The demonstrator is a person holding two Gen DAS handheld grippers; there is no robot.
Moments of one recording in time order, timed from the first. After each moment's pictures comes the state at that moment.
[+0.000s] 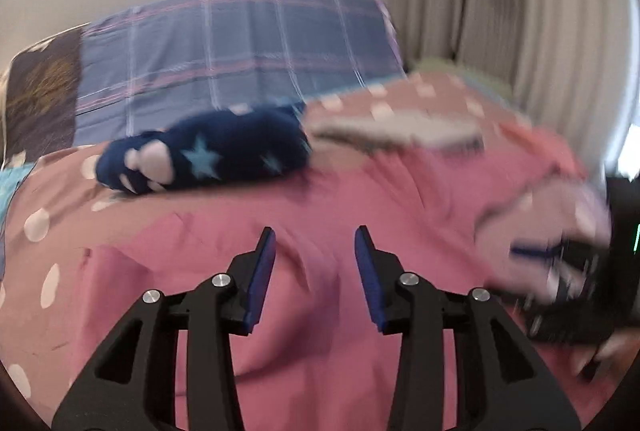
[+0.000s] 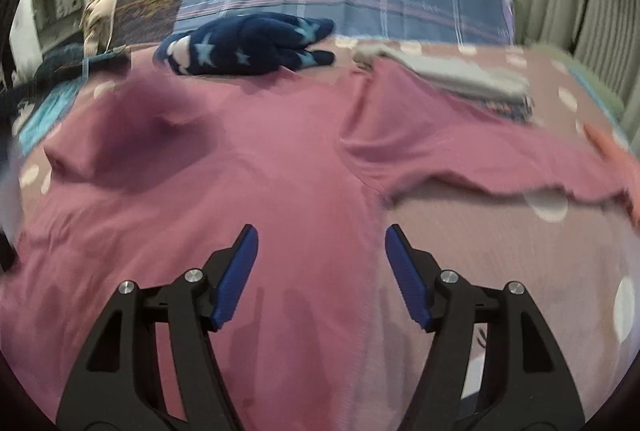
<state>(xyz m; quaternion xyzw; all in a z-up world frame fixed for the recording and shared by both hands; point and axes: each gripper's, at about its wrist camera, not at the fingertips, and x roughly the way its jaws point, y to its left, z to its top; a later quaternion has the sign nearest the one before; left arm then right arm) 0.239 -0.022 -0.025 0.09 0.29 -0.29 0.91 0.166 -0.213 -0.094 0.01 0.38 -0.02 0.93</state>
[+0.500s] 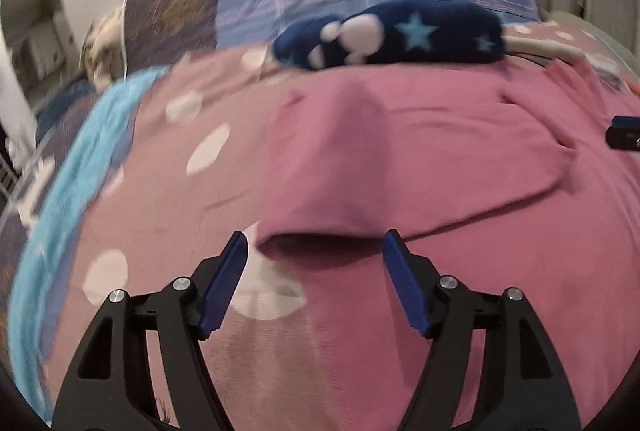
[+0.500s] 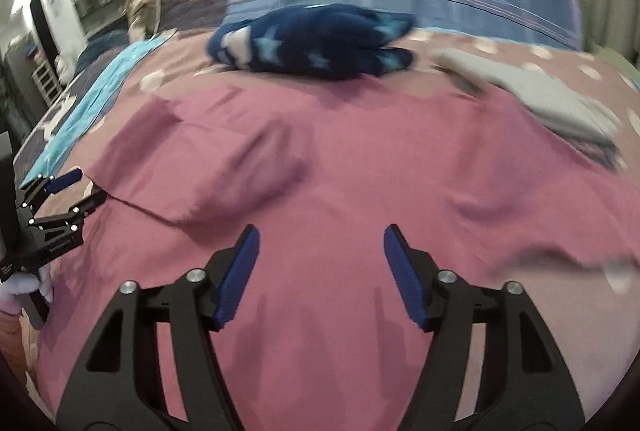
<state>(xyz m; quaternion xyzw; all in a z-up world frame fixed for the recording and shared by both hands) 0.254 0.137 -0.086 0.10 0.38 -0.03 0.92 0.250 -0.131 -0.084 -0.01 0.41 0.10 0.91</state>
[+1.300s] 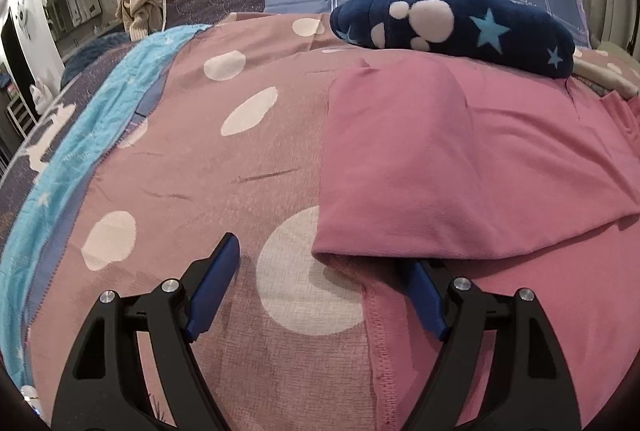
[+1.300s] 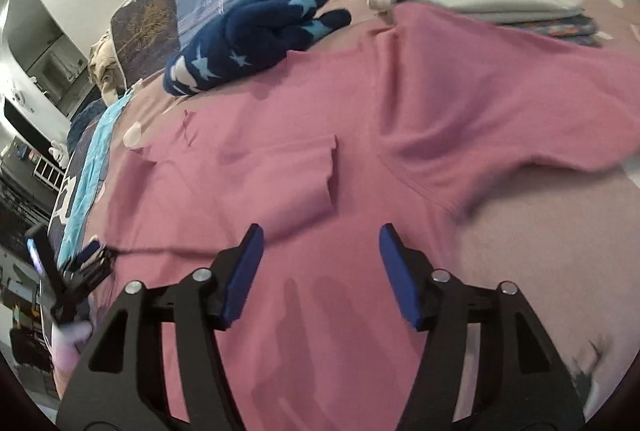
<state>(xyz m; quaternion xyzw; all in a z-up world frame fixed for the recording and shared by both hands) 0.270 0.162 -0.100 0.05 0.41 0.03 0.91 0.245 -0.228 -0.112 0.20 0.45 0.05 0.87</state>
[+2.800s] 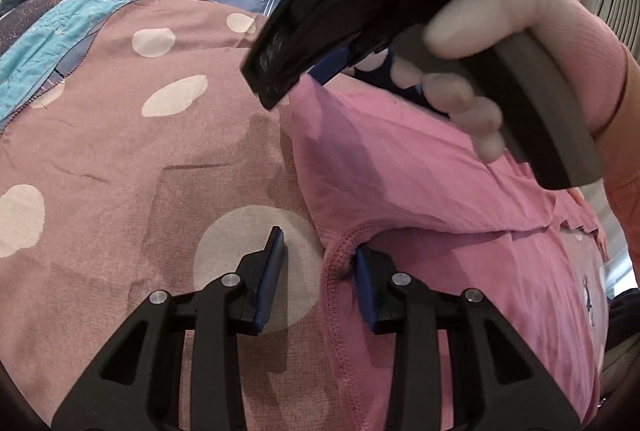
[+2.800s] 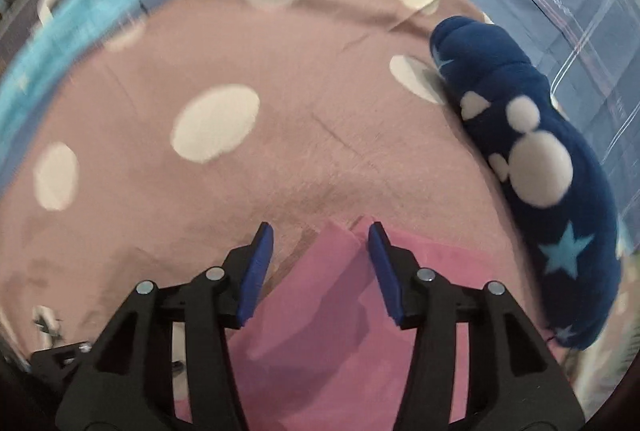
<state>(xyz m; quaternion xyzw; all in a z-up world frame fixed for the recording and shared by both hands) 0.271 0.192 -0.100 -0.12 0.39 -0.16 0.90 0.450 0.198 -0.114 -0.30 0.55 0.17 0.76</state>
